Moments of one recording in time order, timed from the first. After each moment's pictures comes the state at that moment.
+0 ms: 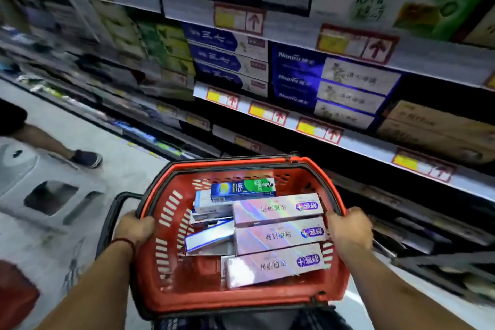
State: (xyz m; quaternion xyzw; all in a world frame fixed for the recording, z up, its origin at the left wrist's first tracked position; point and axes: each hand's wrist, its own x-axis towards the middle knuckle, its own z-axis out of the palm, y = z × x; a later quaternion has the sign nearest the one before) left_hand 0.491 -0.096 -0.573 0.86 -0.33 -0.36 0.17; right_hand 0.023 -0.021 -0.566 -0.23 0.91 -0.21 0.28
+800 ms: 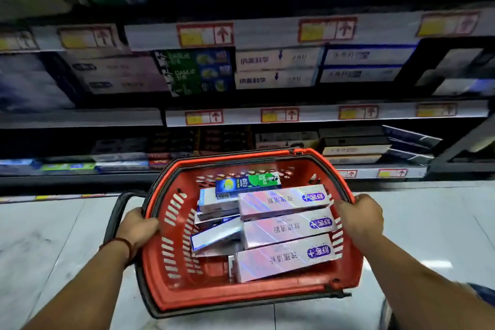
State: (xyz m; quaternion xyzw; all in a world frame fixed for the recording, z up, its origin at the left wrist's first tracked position) left_hand 0.517 -0.248 -0.993 0.70 -0.56 -0.43 0.07; right_hand 0.140 0.019 -0.981 -0.04 0.93 -0.30 0.19
